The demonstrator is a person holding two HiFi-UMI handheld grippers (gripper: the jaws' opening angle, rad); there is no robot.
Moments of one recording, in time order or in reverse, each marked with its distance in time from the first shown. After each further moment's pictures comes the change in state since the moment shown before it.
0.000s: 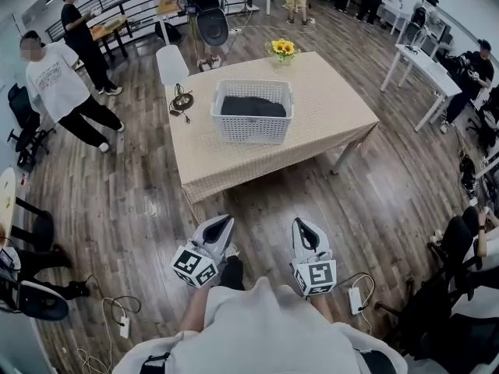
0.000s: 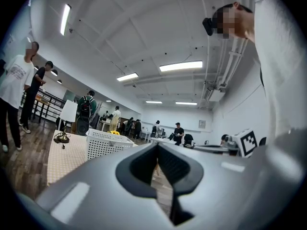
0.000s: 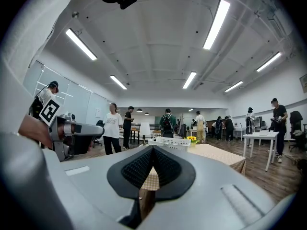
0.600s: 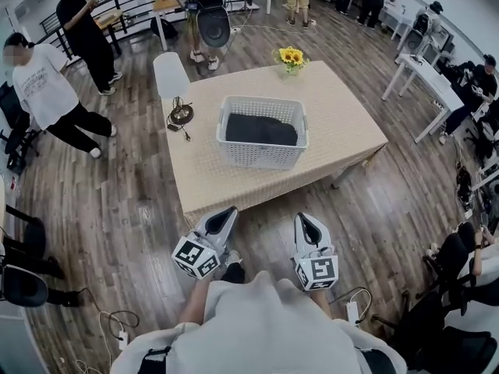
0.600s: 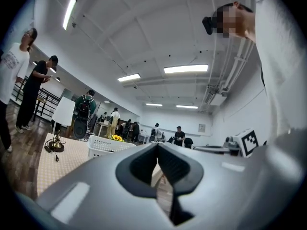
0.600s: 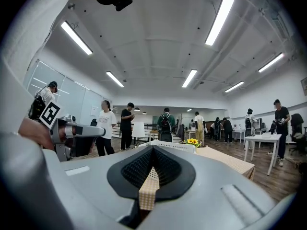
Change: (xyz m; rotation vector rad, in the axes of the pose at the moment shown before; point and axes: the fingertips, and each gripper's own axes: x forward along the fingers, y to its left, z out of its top) left arm 0.094 0.141 0.032 -0.015 -0.036 -0.042; right arm 0.163 -0.023 0.021 -0.016 0.003 -0.034
